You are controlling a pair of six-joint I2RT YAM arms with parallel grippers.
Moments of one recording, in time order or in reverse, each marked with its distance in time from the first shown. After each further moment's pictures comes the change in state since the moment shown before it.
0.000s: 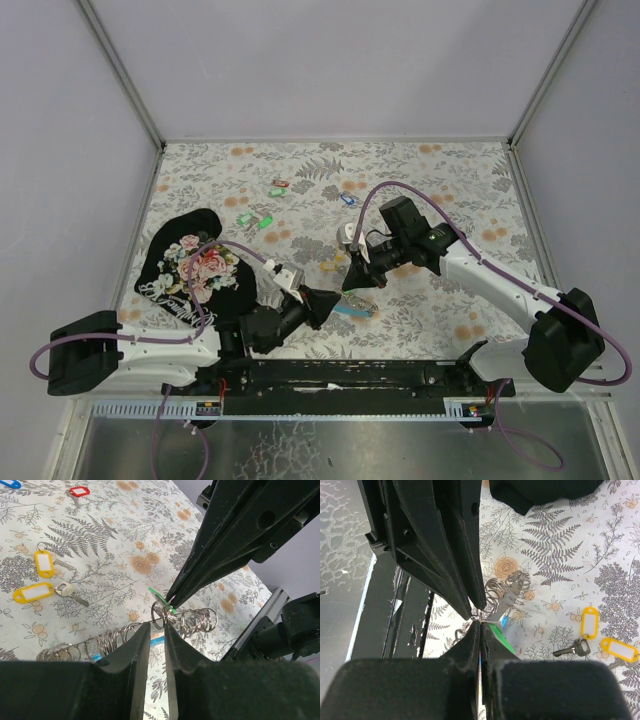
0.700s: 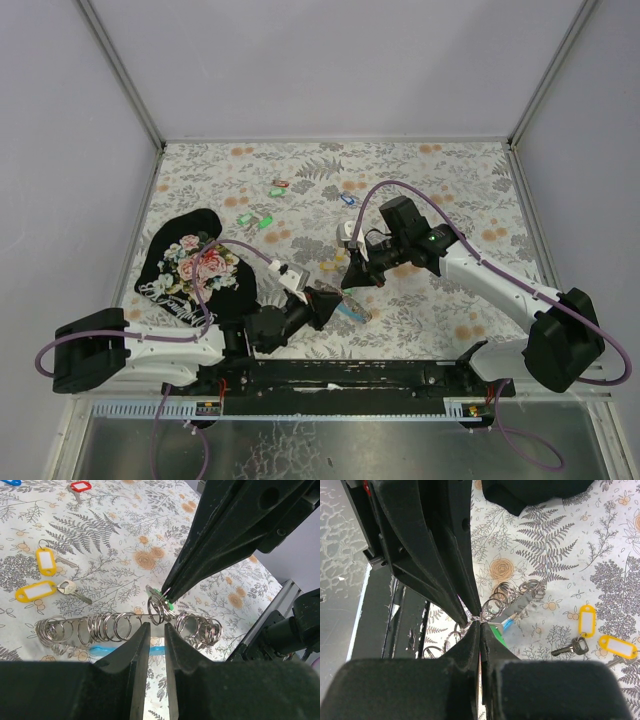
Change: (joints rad) left arm 0.000 0.046 0.011 0.001 0.006 0.025; right arm 0.000 0.000 -0.010 0.047 0.021 0.056
